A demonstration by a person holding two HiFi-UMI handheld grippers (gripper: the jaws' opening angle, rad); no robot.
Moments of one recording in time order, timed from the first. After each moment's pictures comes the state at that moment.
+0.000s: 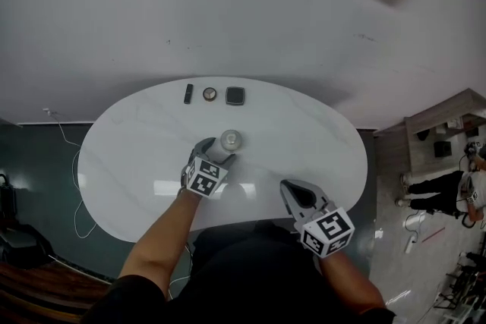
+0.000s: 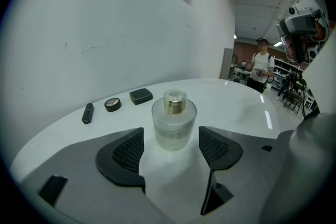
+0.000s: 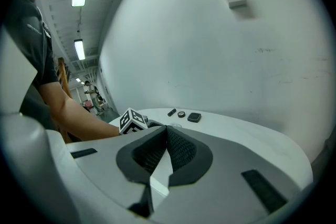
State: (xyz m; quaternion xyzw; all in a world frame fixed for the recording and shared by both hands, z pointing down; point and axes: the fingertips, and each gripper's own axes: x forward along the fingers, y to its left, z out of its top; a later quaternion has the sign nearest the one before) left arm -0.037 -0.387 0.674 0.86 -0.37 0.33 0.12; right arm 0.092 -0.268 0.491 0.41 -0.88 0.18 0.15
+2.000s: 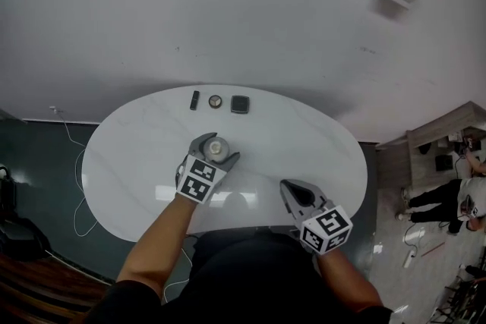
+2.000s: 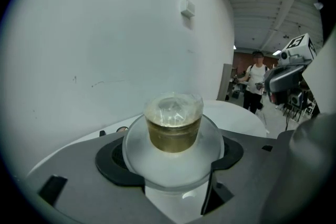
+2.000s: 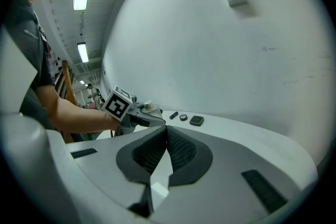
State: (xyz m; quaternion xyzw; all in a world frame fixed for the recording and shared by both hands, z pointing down) left arm -0.034 -0.392 0.562 0.88 -0.38 0.27 0.11; right arm 0.094 -0.284 0.490 0.39 -0.89 0.18 0.14
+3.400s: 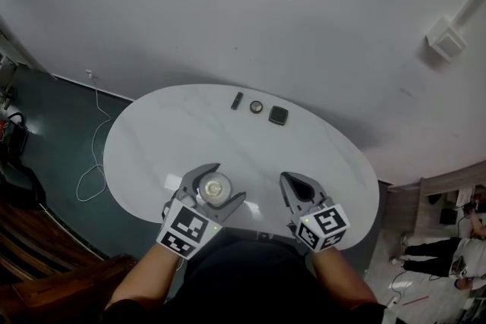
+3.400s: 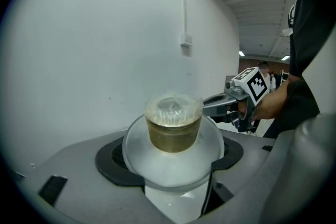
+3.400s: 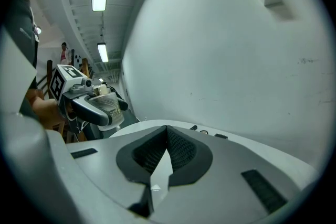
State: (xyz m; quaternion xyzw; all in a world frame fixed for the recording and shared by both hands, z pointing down) left arm -0.086 -0.266 0.435 0.86 -0.44 0.24 0.10; right arm 0.016 -0.309 0.454 0.31 -0.93 0.12 0.12
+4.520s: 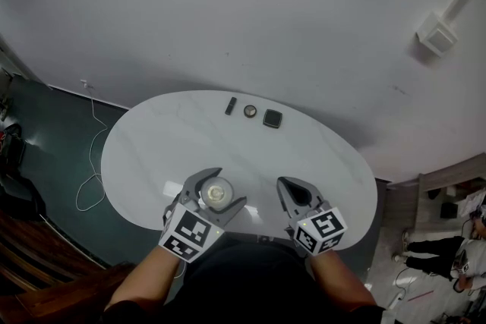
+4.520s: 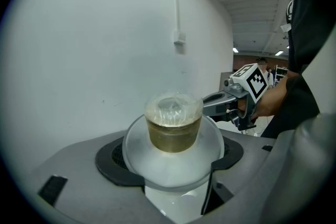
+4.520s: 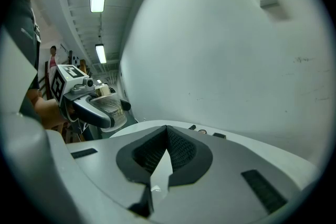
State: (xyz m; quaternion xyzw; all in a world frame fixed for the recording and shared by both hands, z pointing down) left arm -0.074 -0.270 0.436 0.87 -0.41 0.25 0.08; right arm 0.021 -0.307 0.455 0.32 -0.93 0.13 0.11
